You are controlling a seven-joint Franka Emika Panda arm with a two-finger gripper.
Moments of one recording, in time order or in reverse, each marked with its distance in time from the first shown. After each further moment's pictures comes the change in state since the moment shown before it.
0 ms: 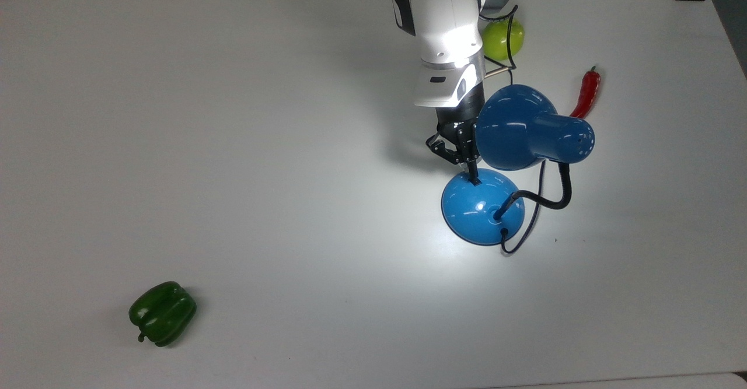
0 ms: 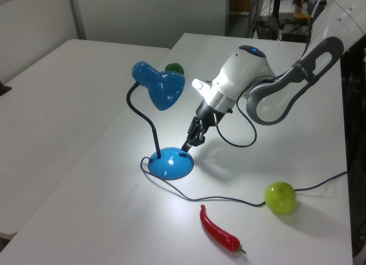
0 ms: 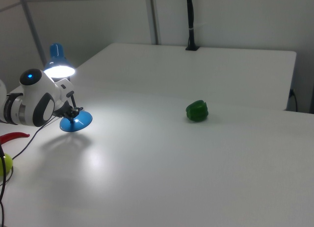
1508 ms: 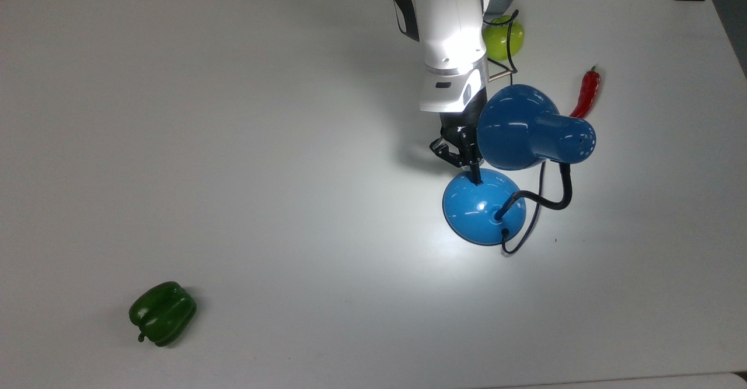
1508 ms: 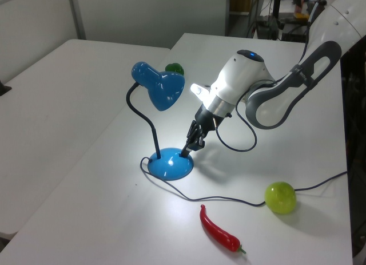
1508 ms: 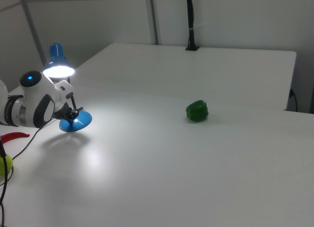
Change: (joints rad) arm 0.007 0.023 0.000 0.012 -0.025 0.000 -0.003
